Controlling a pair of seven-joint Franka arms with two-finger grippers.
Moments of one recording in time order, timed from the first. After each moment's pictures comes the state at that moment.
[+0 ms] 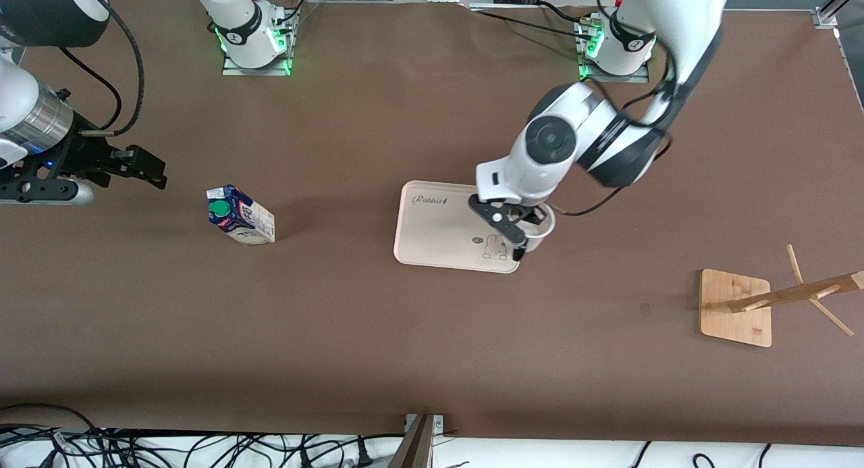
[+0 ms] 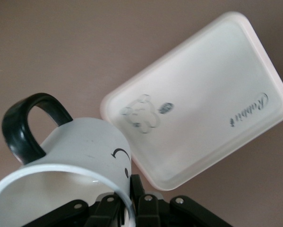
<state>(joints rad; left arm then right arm) -0.08 0.41 -0.52 -1.64 0.24 2.00 -0.02 0.03 0.12 0.07 -1.57 -0.01 1.70 0.13</state>
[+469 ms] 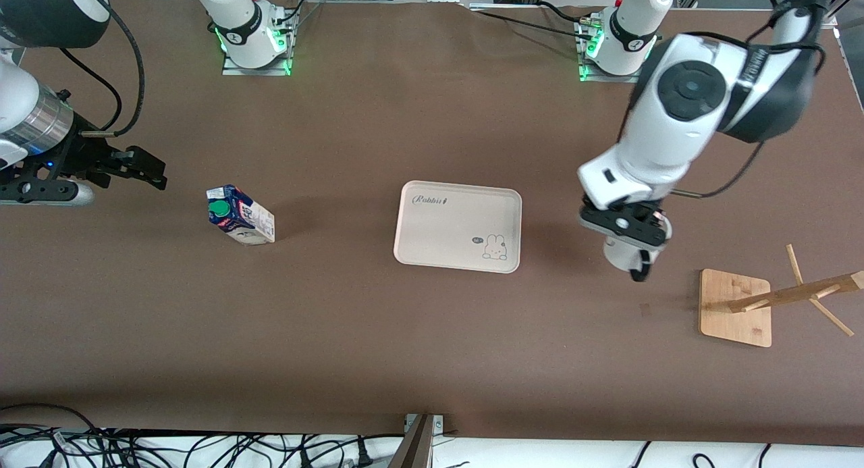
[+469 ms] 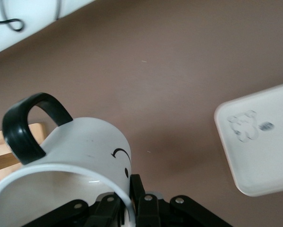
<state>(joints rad) -0.08 0.28 -0.24 -1.64 0.23 2.00 -0.05 0.03 0.12 0.07 -1.57 -0.01 1.70 0.13</state>
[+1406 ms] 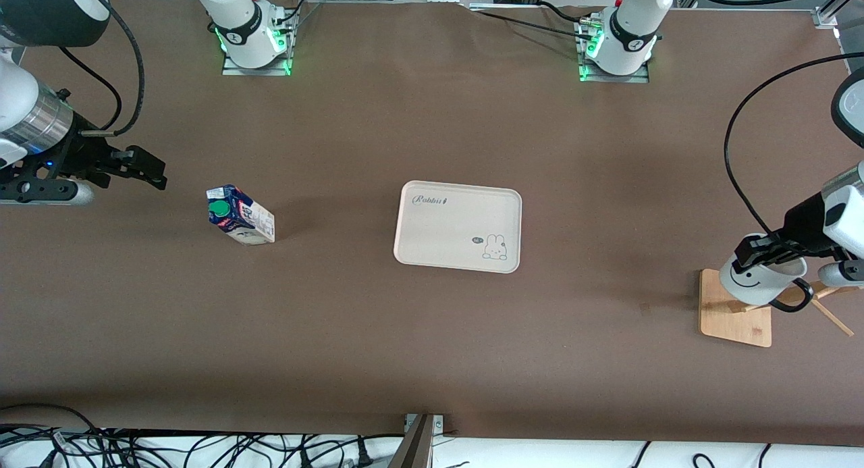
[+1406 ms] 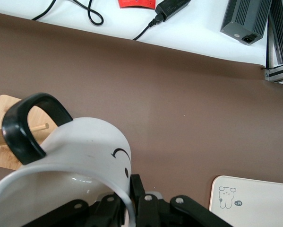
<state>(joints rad) 0.23 0.30 -0.18 -1.54 -0.19 2.04 -0.01 0.03 0.12 0.08 -1.56 -0.01 1.70 0.13</state>
